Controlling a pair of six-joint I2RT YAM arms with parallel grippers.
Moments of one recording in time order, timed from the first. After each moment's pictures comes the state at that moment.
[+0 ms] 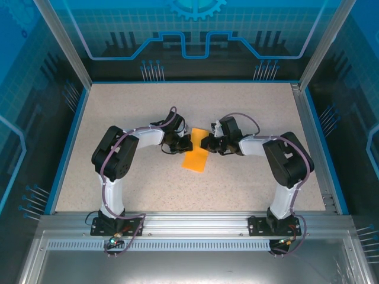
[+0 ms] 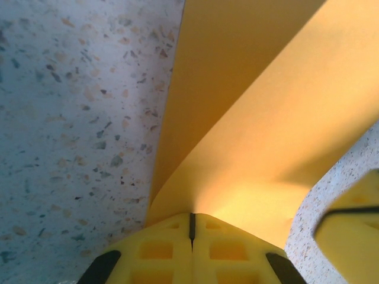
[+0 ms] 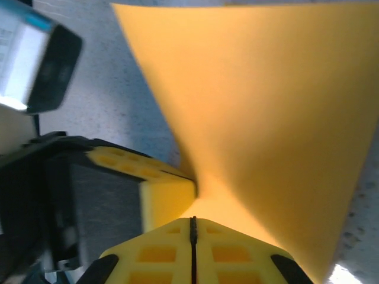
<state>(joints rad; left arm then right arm) -0.45 2.00 1.20 -0.34 0.46 -0.63 0.44 1.85 0.91 0.10 -0.55 0.74</state>
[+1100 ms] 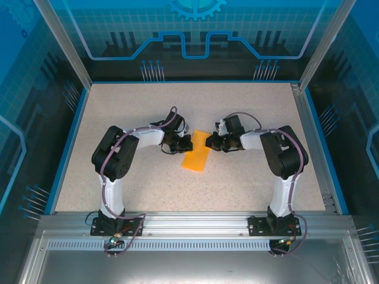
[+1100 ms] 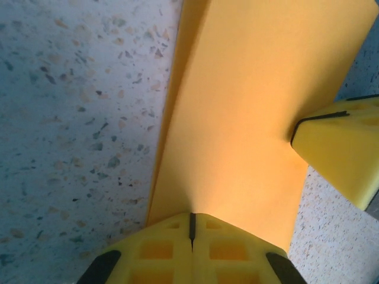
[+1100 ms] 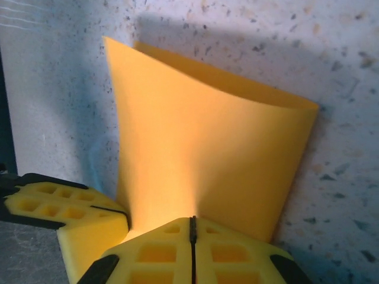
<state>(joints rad) -0.45 2.00 1.20 -0.34 0.46 -0.61 0.36 1.96 0.99 0.04 -0.59 0.66</state>
